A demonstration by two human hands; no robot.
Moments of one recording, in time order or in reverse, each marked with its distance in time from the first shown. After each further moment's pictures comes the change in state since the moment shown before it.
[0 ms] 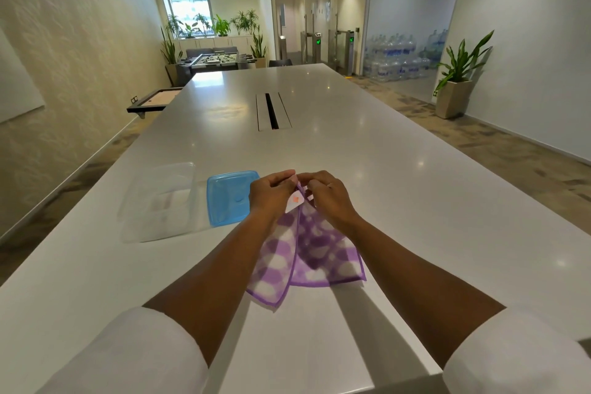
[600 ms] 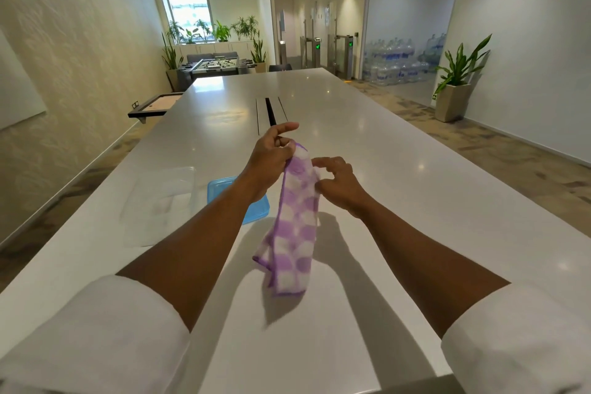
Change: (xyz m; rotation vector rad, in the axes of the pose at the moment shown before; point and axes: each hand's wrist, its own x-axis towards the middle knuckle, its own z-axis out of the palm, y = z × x) left_hand 0.019 0.071 -0.015 0.011 -0.282 0.296; right_hand 0.023 -0.009 -0.032 -0.209 -0.089 -0.012
